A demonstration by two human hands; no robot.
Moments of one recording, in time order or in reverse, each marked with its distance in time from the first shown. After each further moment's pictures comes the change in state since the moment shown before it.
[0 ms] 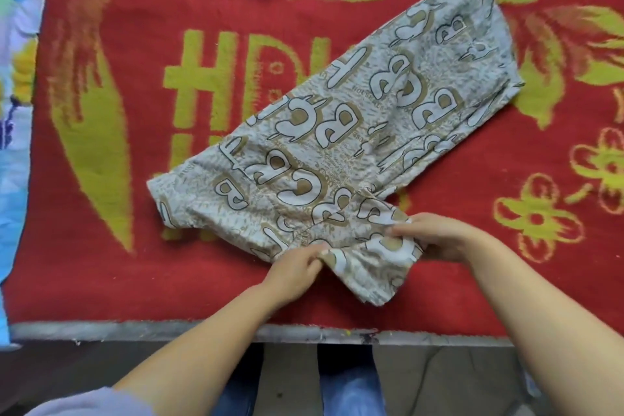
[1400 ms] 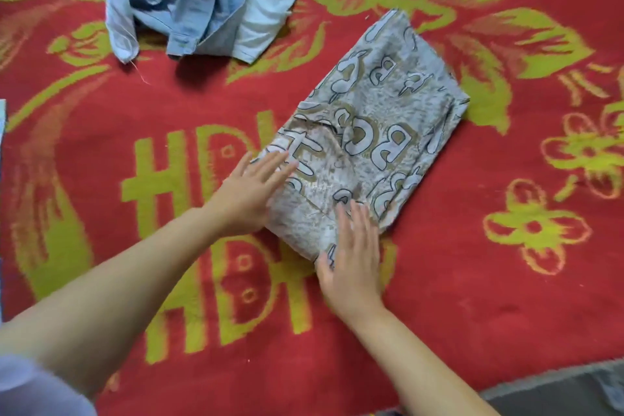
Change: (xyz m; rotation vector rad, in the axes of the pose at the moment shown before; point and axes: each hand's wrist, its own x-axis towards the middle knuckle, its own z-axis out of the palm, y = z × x) left_hand 0.139 0.072 -0.192 1.000 0.125 0.491; right_hand 0.035 -0.041 0.099 -0.379 1.143 -0.815
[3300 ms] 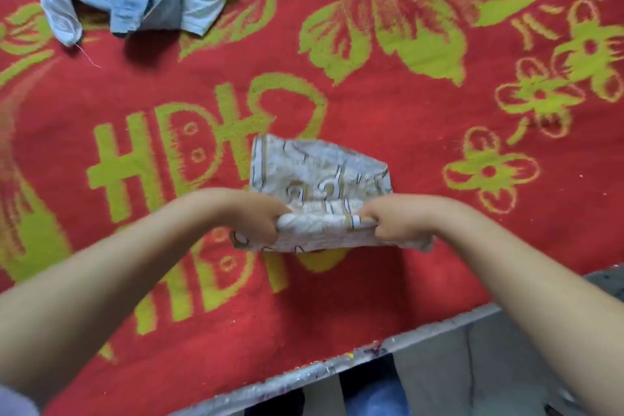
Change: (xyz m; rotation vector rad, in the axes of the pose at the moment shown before) left_hand 0.001 0.101 -0.045 -0.298 -0.918 -0.046; right_hand 0.054 0.064 -0.130 -0.183 -1.180 -0.044
